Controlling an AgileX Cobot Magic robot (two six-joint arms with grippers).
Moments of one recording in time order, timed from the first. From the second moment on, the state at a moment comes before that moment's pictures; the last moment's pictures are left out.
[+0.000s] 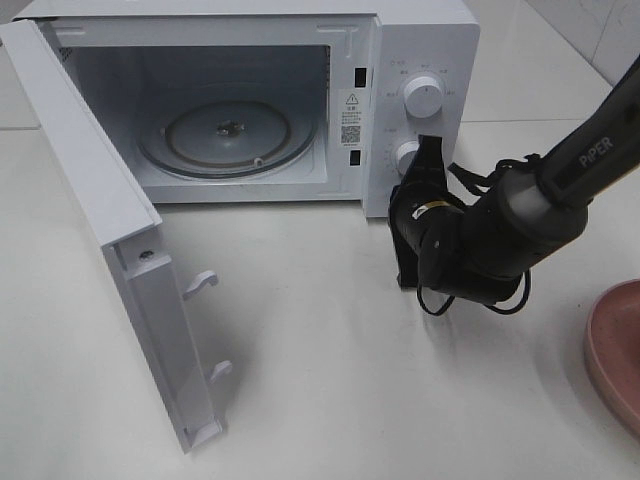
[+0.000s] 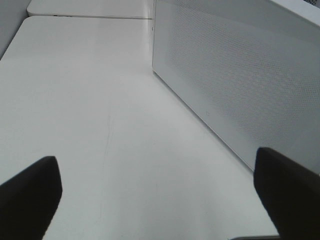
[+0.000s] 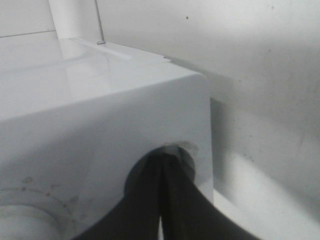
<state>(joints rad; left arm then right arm) 0.05 -0.01 -0.51 -0.14 1.08 0.05 0.56 2.17 -0.90 0.72 -0.90 1.37</state>
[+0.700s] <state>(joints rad) 0.05 -0.01 -0.51 -0.14 1.08 0.05 0.56 2.01 -0.79 0.68 -0.71 1.19</state>
